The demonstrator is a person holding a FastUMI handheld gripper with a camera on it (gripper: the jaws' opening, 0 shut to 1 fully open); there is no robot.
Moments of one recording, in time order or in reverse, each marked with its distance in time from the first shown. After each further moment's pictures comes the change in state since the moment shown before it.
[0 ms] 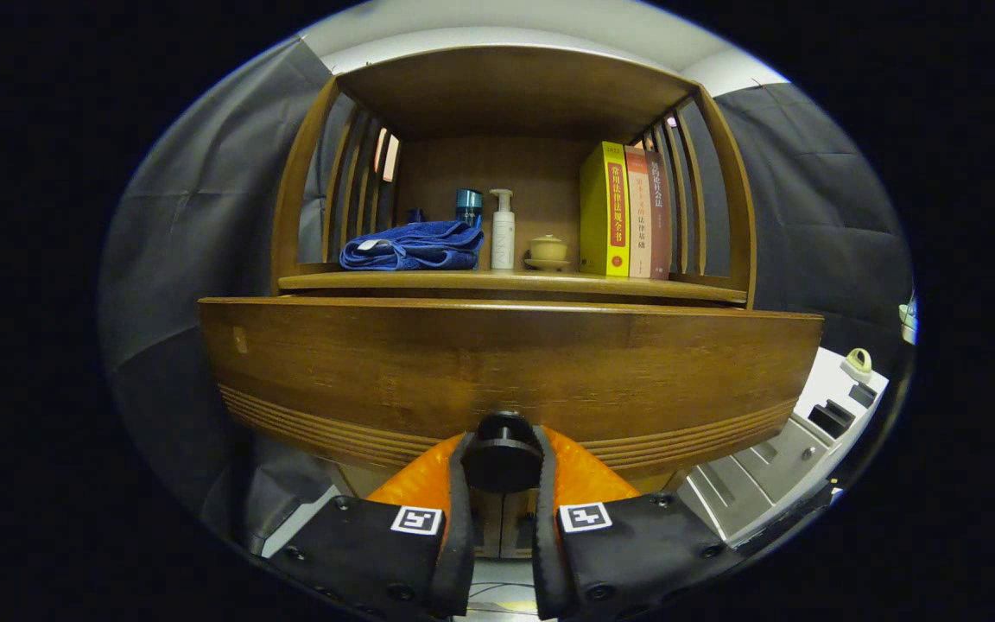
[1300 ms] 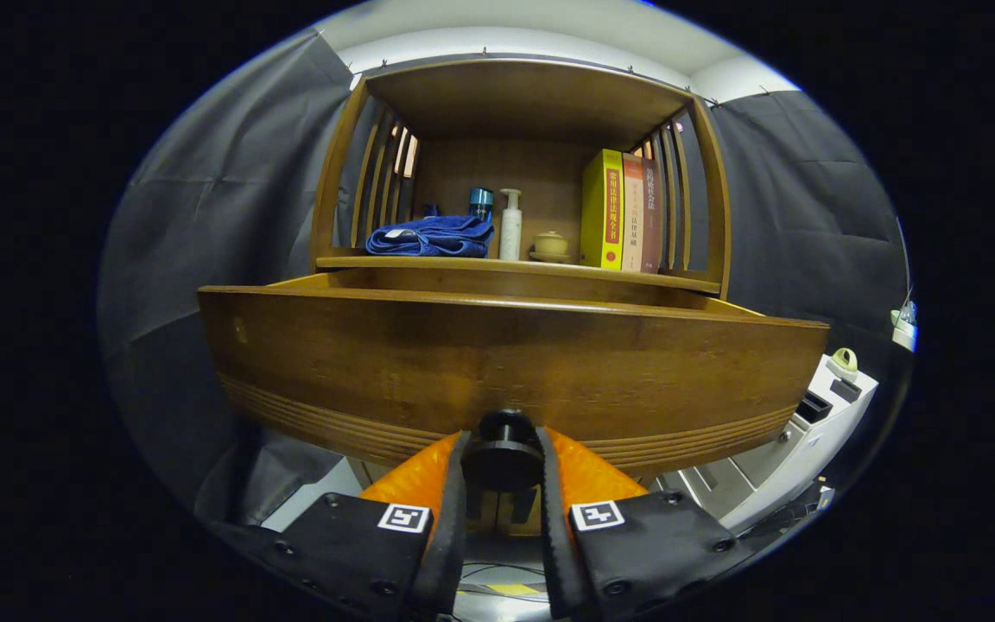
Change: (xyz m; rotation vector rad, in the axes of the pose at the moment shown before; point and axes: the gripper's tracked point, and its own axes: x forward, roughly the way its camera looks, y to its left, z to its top) arm -0.050 0.004 -0.024 -0.024 0.018 0.005
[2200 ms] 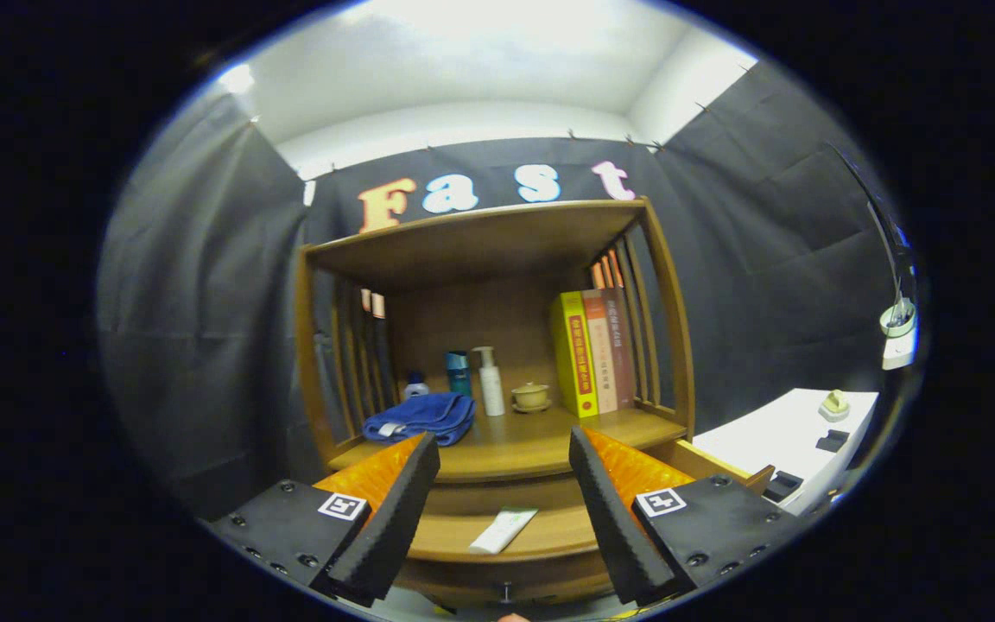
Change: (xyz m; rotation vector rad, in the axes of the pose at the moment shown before) arm -0.032 -0.057 0.250 0.249 -0.257 -0.057
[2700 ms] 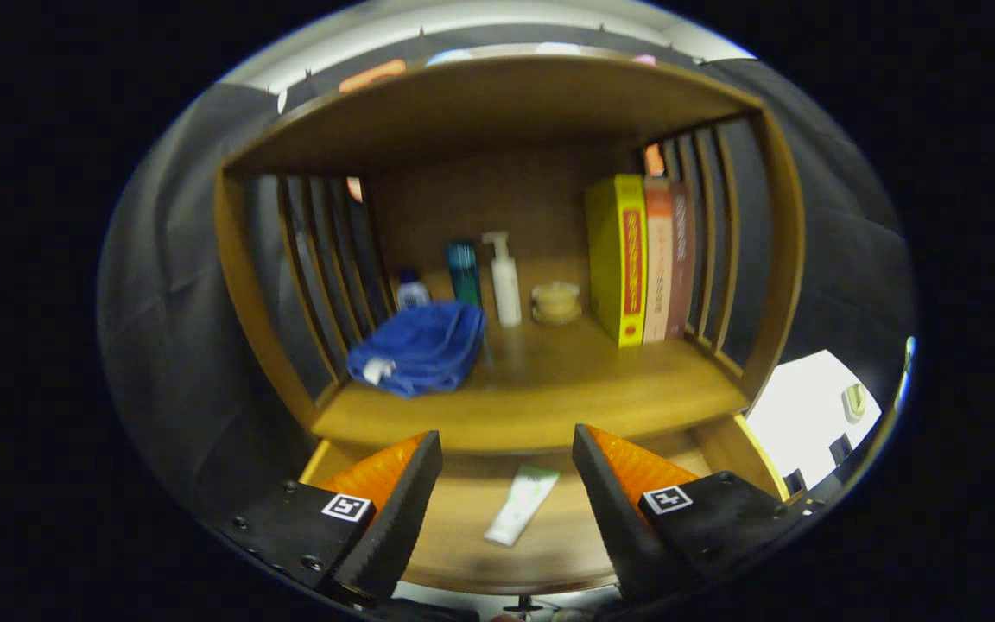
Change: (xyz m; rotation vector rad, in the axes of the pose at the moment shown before) arm 0.104 0.034 -0.094 -0.102 0.609 0.054
